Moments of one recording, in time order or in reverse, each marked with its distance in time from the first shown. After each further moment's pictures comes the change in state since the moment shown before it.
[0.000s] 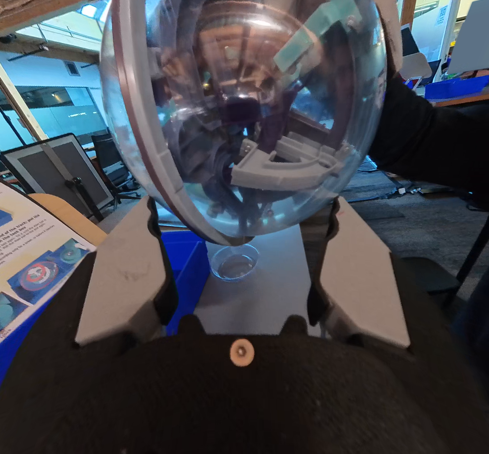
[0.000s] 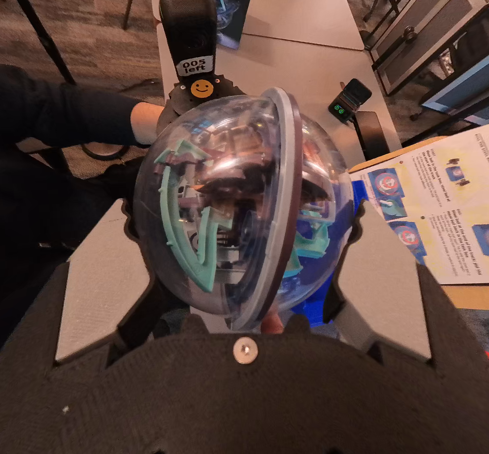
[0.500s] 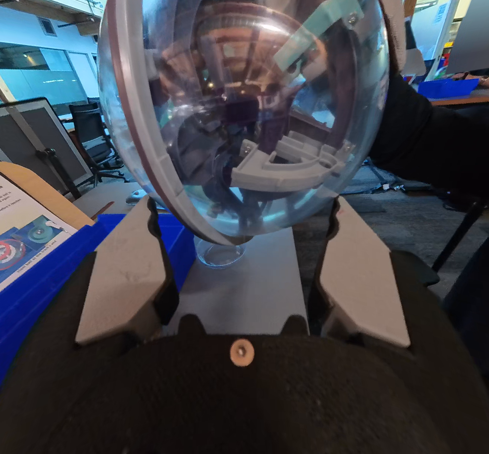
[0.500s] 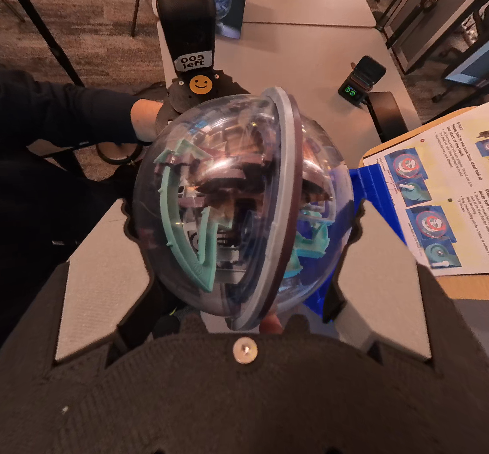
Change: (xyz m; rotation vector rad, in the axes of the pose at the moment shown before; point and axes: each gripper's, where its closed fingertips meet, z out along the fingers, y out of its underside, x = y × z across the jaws) left arm 0.002 0.022 0.010 -0.063 0.022 -0.082; right arm 0.006 0.025 0.006 -0.004 -0.041 0.086
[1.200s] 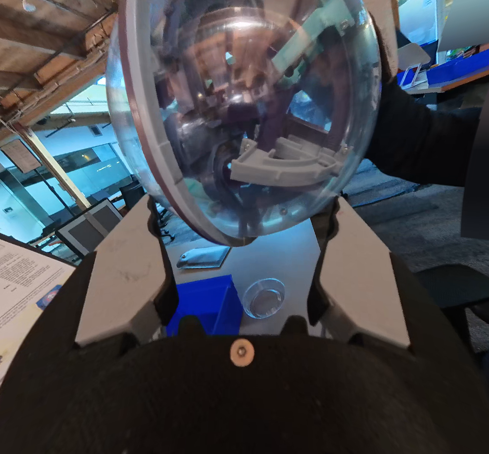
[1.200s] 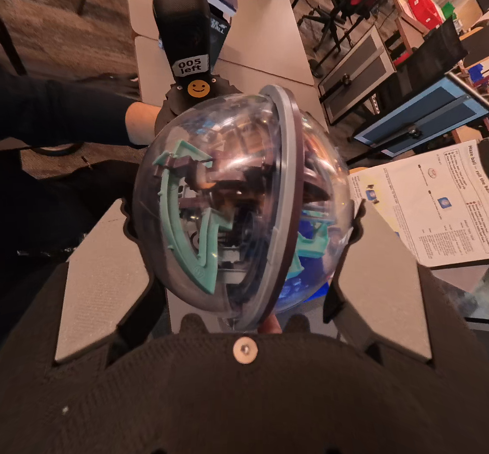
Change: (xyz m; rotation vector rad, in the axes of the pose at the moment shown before) left arm 0.016 -0.101 -0.017 0.141 -0.015 0.300; right arm -0.031 -0.080 -0.060 0.022 0.205 -0.221
